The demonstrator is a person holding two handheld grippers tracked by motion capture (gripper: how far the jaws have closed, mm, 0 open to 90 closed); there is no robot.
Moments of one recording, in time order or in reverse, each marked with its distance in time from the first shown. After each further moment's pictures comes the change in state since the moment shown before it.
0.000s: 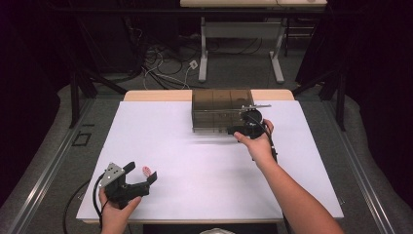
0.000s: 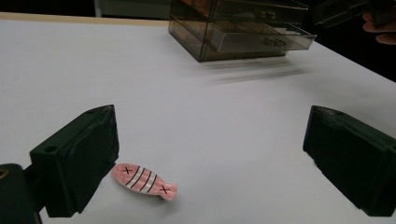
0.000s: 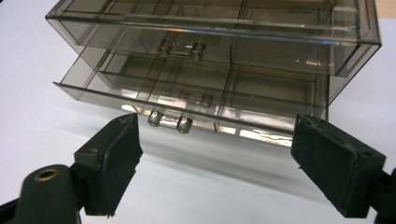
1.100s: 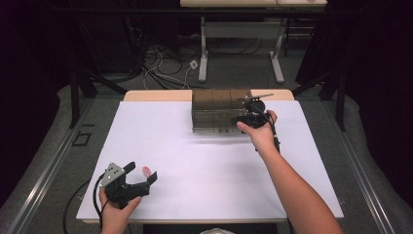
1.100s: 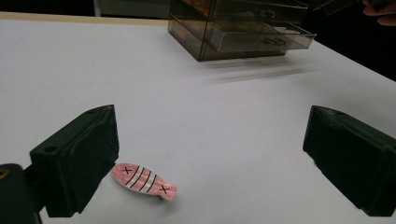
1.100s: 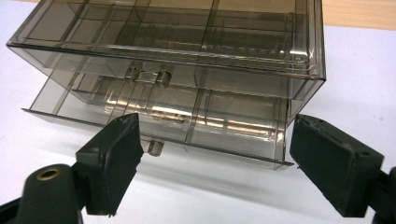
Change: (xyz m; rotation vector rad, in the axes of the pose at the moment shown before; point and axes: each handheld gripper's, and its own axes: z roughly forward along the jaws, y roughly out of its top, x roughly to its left) left arm 0.000 0.000 0.000 0.001 -0.002 0.002; right arm -0.011 0.028 0.001 0.052 -0.066 0.034
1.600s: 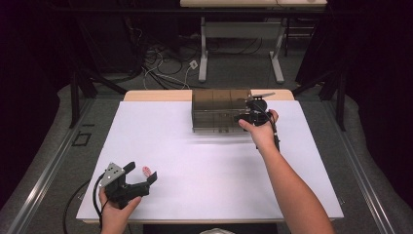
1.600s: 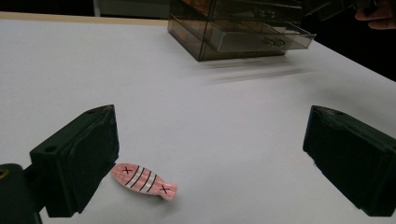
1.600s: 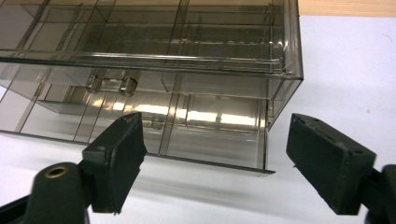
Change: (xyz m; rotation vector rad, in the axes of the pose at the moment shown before) left arm 0.000 0.000 0.000 0.000 -0.002 0.000; right arm -0.012 0.004 0.014 0.020 -0.039 0.059
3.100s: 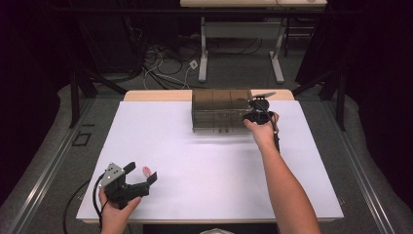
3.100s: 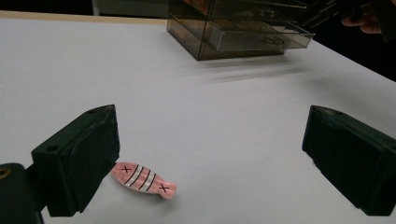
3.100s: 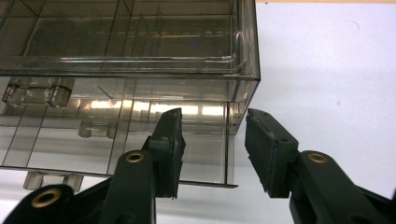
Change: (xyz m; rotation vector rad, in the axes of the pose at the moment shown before) left arm 0.000 -0.001 0.000 0.002 -0.004 -0.004; right arm -0.015 0.003 0.018 0.036 -0.102 0.019
